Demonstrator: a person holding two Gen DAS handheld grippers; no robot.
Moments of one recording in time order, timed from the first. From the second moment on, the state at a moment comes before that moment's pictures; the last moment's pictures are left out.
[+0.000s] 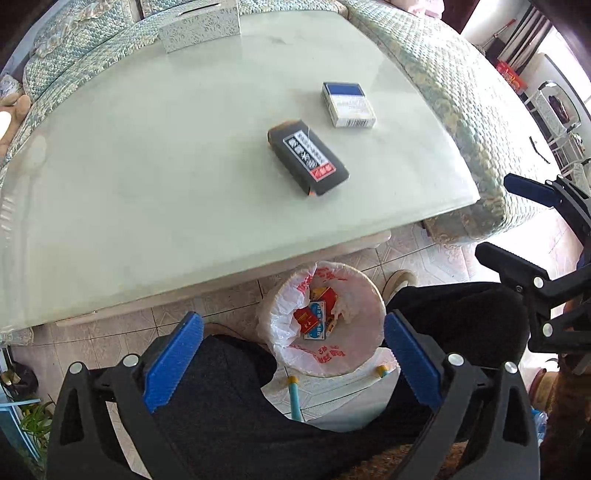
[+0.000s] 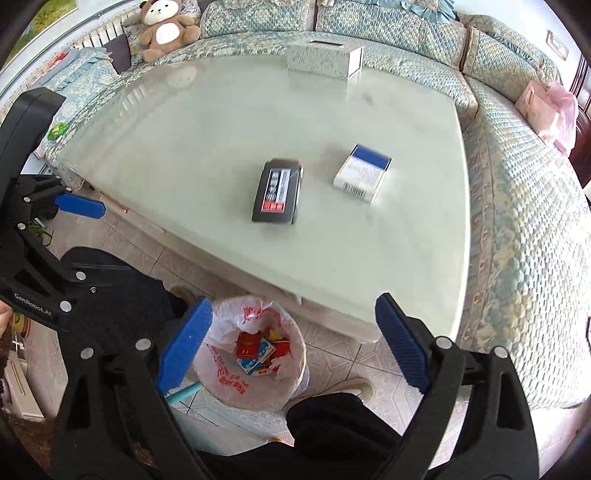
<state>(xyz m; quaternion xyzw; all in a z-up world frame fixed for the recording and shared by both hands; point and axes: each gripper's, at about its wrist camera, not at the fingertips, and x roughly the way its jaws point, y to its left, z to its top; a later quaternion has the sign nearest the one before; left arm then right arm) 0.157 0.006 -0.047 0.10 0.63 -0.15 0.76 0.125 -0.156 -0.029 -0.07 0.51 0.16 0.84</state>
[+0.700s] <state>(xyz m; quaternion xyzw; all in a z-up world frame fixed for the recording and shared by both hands) 0.232 -0.043 0.028 0.08 0.62 -0.14 0.77 0.228 -0.194 0.038 -0.01 0.52 0.13 0.85</state>
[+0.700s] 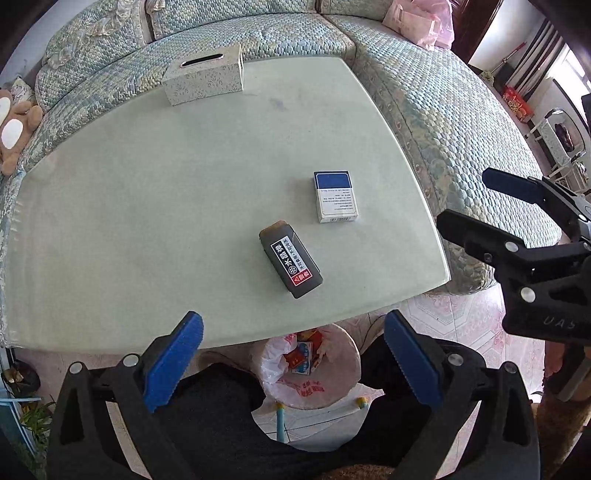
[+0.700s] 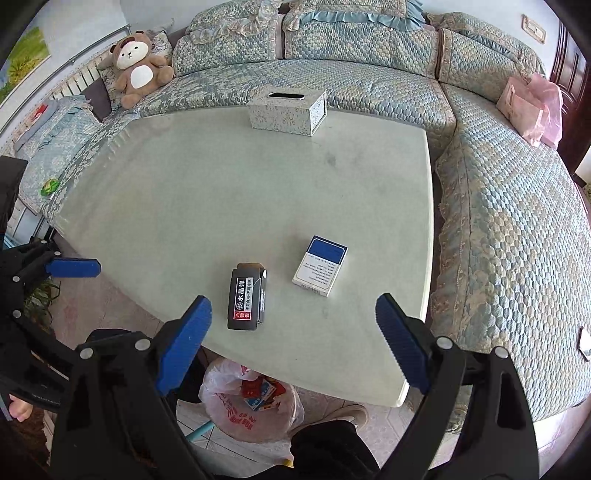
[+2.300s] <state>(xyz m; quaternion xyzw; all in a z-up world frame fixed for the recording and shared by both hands) 0.347 -0.054 -0.190 0.00 0.73 -0.06 0.68 0.373 -0.189 -0.169 0.00 0.65 0.07 0.75</state>
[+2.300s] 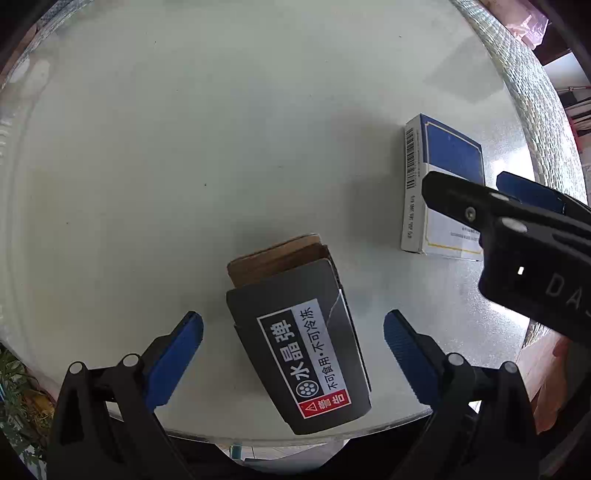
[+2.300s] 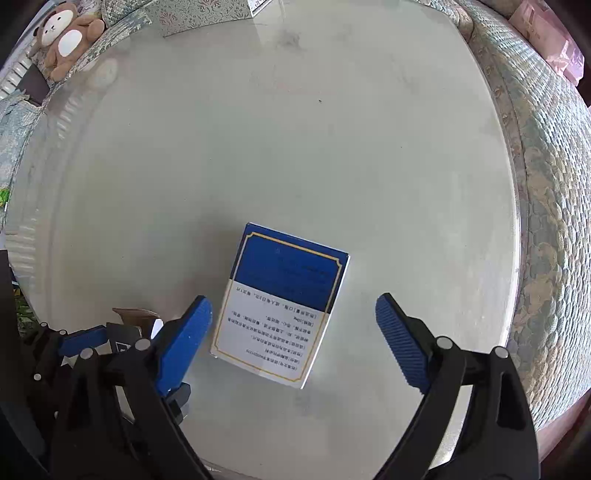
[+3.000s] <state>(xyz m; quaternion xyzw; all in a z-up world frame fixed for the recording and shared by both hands) 0.332 -0.037 -0.177 0.05 0.71 -0.05 0.70 0.359 -0.167 -0.173 -0.06 0.64 0.07 0.77</state>
